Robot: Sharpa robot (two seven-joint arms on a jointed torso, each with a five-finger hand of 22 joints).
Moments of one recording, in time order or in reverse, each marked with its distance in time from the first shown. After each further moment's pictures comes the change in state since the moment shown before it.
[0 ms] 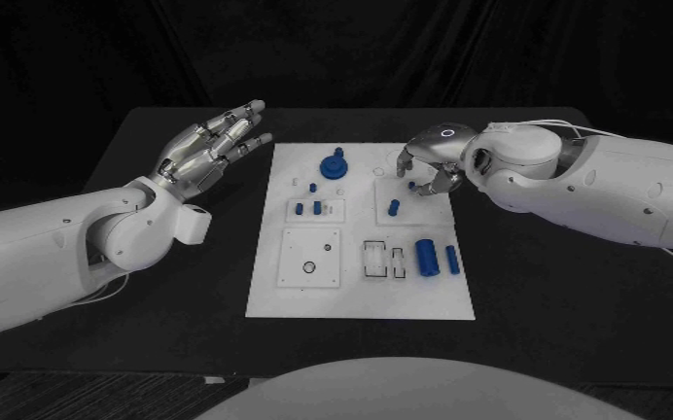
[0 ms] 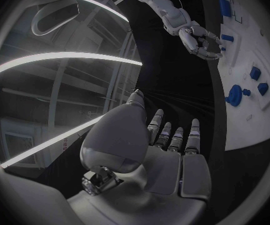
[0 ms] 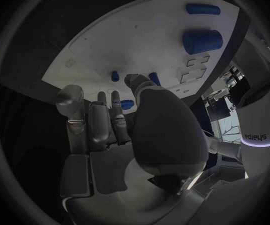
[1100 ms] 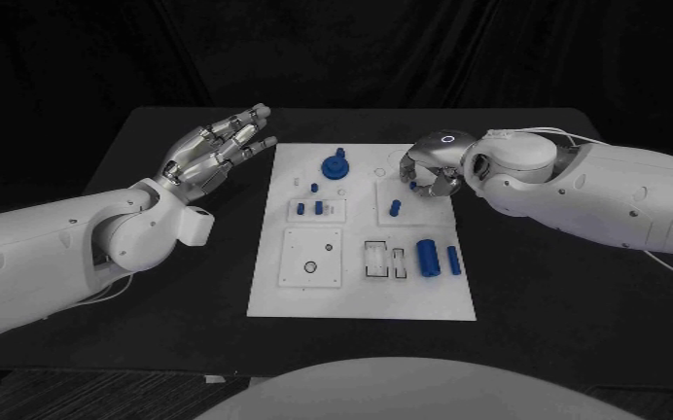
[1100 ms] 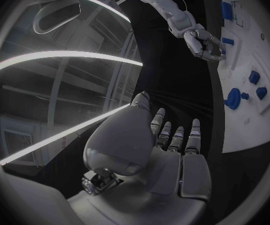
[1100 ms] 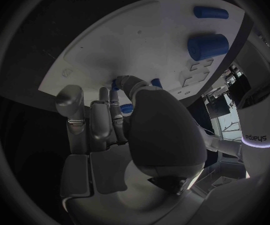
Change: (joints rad) left arm -0.011 0.009 0.000 -0.011 0.003 0.025 0.001; left_hand 0.105 0.037 0.000 0.000 0.117 0.031 0.044 0.000 0.000 -0.002 0.012 0.011 0.000 0.017 0.018 0.000 0.000 0.000 0.007 0.018 0.000 -0.026; right arm -0.037 0.031 0.003 -0.072 0.027 -0.037 0.046; right_hand 0.036 0.035 0.131 -0.068 -0.075 0.088 0.049 0.030 0.089 0.133 -0.022 0.000 -0.054 -0.007 -0.014 -0.023 -0.028 0.000 0.007 -0.008 0.000 0.000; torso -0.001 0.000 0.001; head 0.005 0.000
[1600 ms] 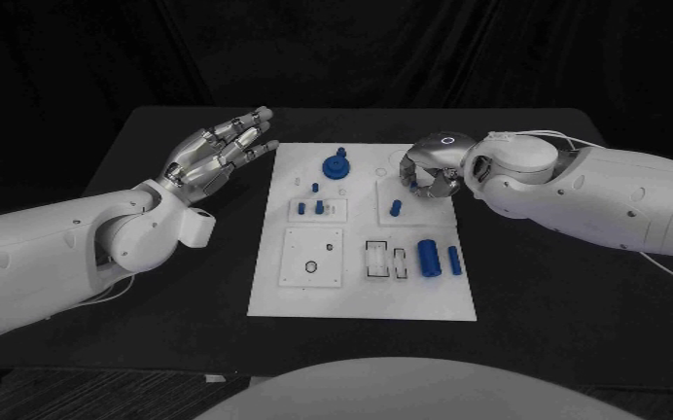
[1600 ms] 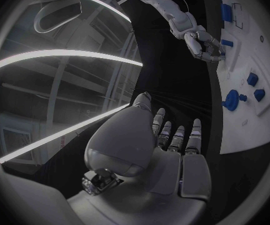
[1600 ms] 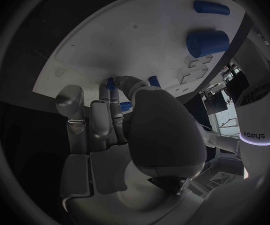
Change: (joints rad) left arm -0.007 0.005 0.000 -0.008 0.000 0.016 0.000; left_hand 0.038 0.015 -0.007 -0.007 0.046 0.000 0.001 0.000 0.000 0.000 0.008 0.020 0.000 0.014 0.014 0.001 0.000 0.000 -0.003 0.018 0.000 -0.005; right arm -0.007 0.006 -0.002 -0.013 0.035 -0.031 0.038; right_hand 0.005 0.005 0.037 -0.037 -0.019 0.073 0.008 0.029 0.033 0.126 -0.005 -0.022 -0.044 0.000 0.000 -0.012 -0.027 0.000 -0.007 -0.007 0.000 0.000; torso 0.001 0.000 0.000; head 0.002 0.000
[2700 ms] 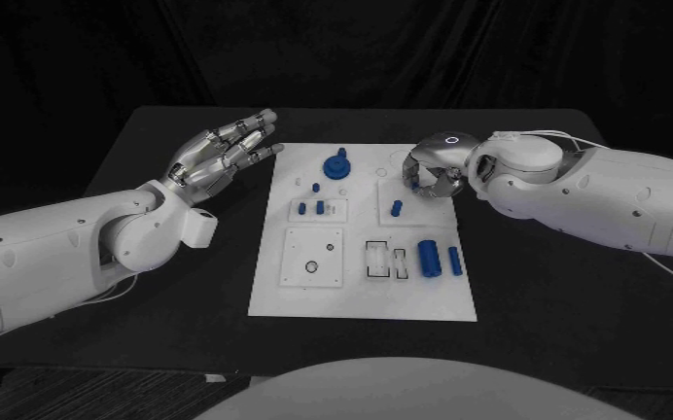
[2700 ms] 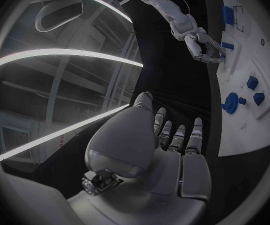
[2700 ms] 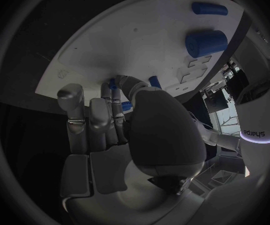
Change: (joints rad) left arm -0.004 0.008 0.000 -0.007 0.000 0.018 -0.003; left_hand 0.038 -0.004 -0.008 -0.008 0.036 0.016 0.016 0.000 0.000 0.008 0.009 0.004 0.000 0.015 0.014 0.020 0.001 0.000 0.029 0.028 0.000 0.001; right arm 0.000 -0.010 0.001 0.000 0.015 0.002 0.003; right_hand -0.011 0.010 -0.007 -0.032 -0.124 -0.033 -0.007 -0.013 0.022 0.079 0.011 -0.089 -0.030 -0.029 0.012 -0.058 -0.074 0.000 -0.020 0.020 -0.061 0.000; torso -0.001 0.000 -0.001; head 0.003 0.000
